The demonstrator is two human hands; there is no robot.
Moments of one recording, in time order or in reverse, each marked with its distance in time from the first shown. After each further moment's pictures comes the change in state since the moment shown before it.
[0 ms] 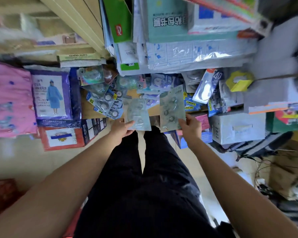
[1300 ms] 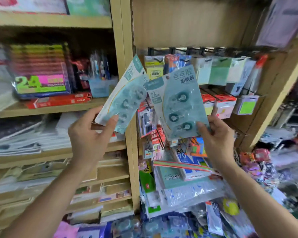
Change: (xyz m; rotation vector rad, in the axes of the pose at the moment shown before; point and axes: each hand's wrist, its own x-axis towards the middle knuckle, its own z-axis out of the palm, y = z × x) left_hand -0.494 0.237 -0.246 -0.022 0.559 2.145; right_hand -0.343 -0.342 -0.120 0.427 0.605 -1.300
